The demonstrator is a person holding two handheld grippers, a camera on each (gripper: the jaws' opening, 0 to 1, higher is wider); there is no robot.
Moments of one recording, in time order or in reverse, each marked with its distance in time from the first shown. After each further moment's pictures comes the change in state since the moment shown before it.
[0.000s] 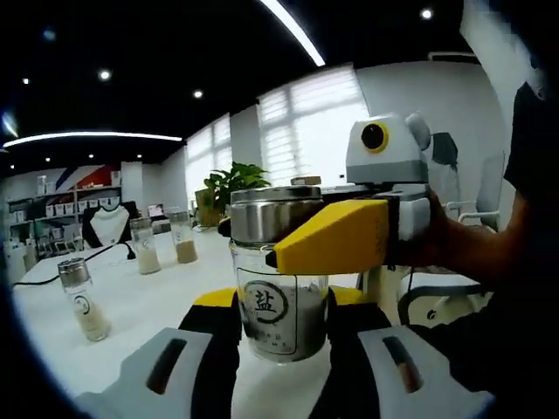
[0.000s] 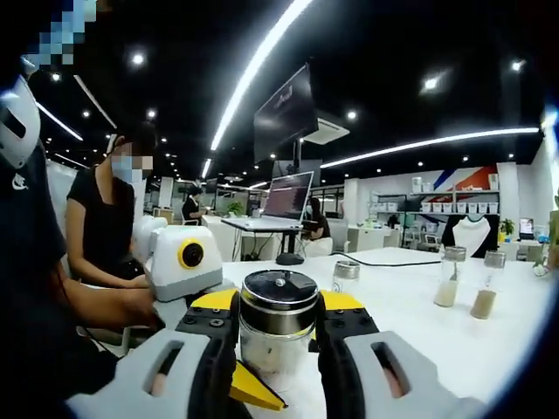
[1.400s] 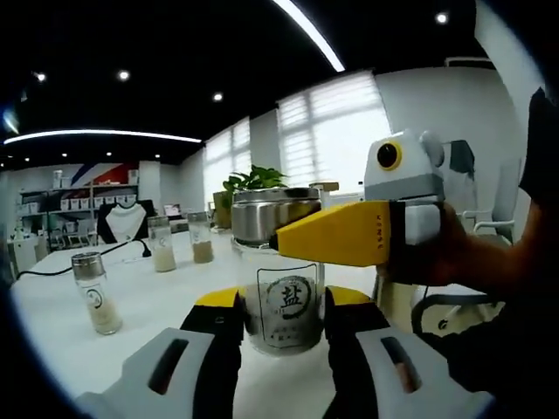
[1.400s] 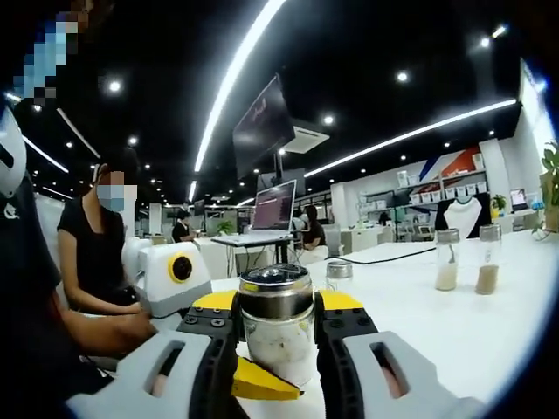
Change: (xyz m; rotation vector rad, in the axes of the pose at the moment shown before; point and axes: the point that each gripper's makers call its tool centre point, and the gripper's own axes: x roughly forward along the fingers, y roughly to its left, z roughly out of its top) left arm -0.002 0.011 -0.001 0.021 0.001 0.061; right arm 0.000 -0.010 0.002 0.114 -0.077 -0.024
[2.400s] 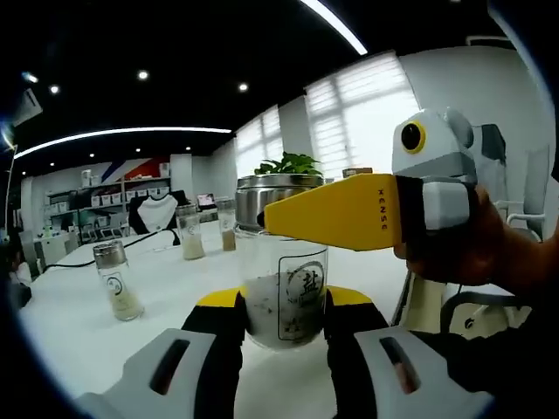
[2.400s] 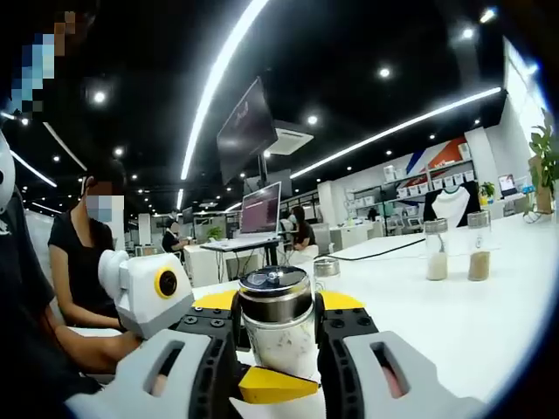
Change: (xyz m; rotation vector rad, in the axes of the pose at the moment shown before) left arm 0.011 0.021 -0.012 -0.021 0.047 0.238; right arm 0.001 -0.019 -0.005 0.051 0.007 -0.127
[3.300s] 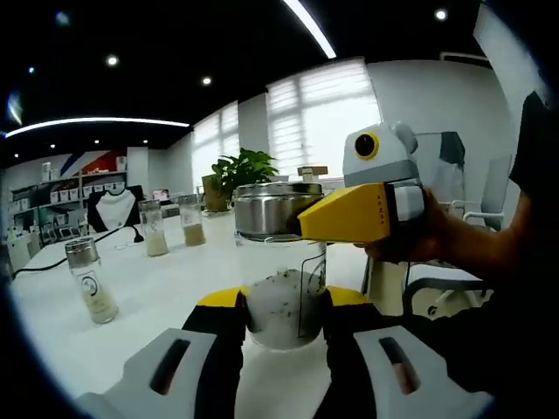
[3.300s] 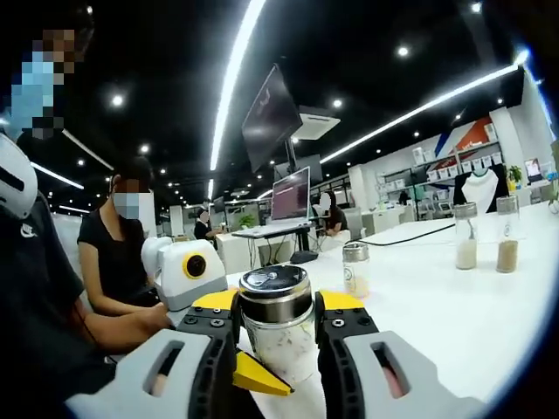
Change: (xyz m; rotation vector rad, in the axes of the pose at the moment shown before) left arm -0.016 -0.013 -0.006 0.018 0.043 -0.208; right arm -0.001 0.018 -0.011 0.005 0.064 0.170
